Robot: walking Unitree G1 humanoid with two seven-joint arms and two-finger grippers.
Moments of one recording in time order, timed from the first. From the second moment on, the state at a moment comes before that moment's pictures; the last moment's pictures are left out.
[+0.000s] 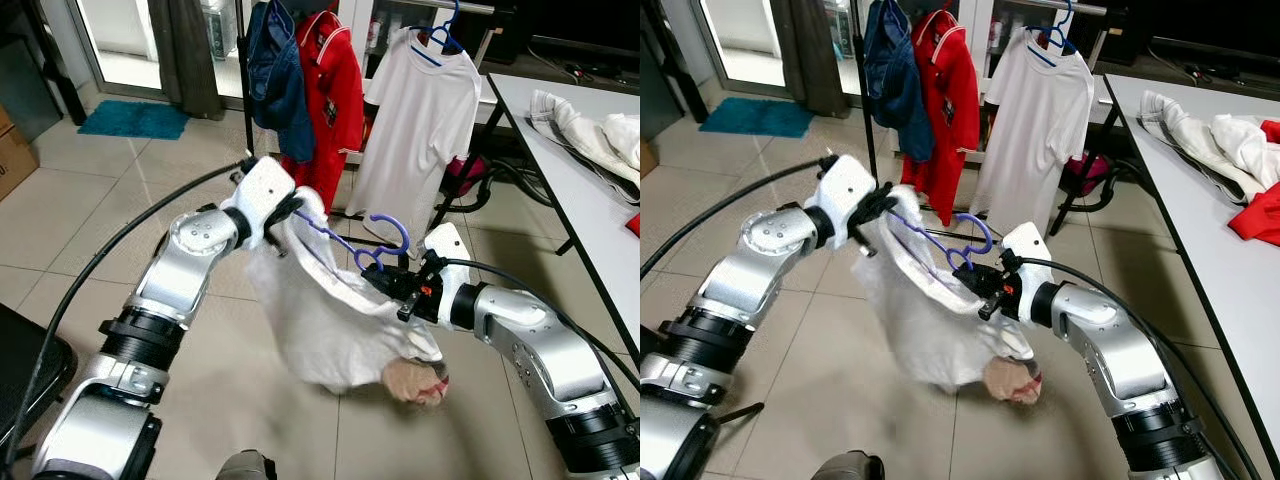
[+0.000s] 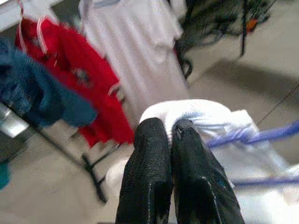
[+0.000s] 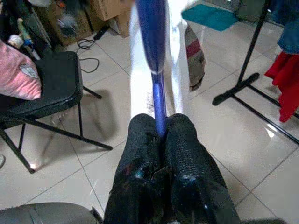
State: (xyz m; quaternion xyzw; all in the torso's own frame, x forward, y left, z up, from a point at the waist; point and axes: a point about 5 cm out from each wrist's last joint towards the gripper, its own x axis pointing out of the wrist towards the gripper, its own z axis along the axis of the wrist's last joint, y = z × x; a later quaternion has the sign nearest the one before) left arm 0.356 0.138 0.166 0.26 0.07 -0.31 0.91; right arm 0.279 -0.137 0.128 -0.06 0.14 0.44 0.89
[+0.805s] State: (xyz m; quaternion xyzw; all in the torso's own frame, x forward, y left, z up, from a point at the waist) left arm 0.363 0.148 0.170 0.26 0.09 -0.32 0.91; right arm 0.268 -0.132 0.123 -0.09 0.16 0.48 0.86
